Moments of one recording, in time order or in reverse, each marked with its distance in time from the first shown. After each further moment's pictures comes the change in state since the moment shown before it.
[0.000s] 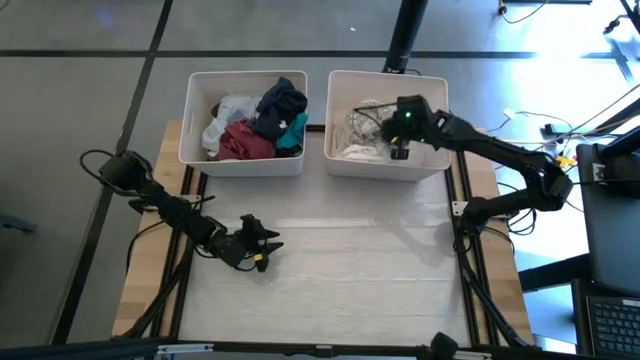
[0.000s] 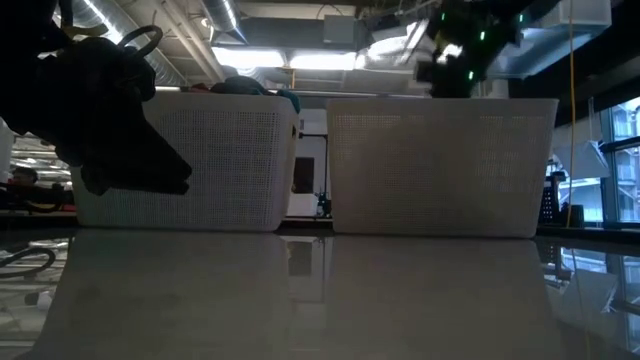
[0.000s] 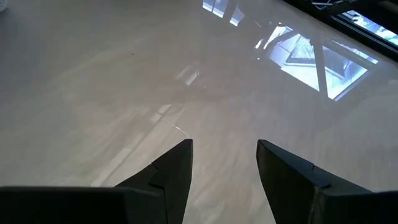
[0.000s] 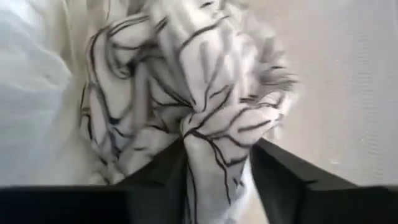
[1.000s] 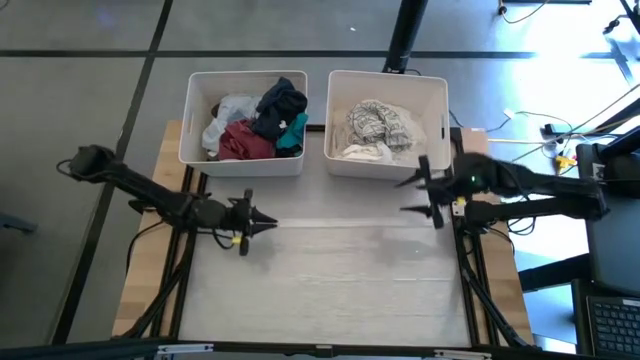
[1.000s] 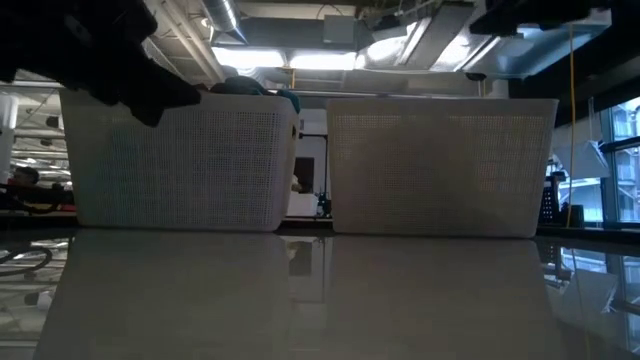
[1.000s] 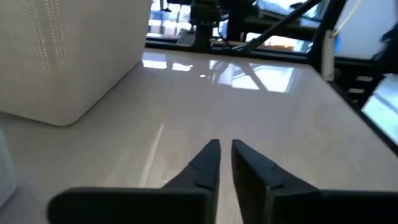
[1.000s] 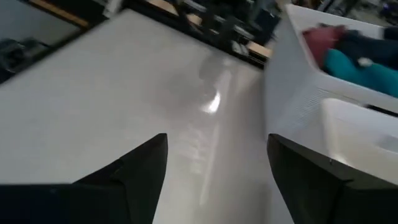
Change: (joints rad) left arm 0.246 -0.536 -0.111 -0.040 0.387 0.685; right arm 0.593 -0.622 -0.311 0.029 -0.366 0.402
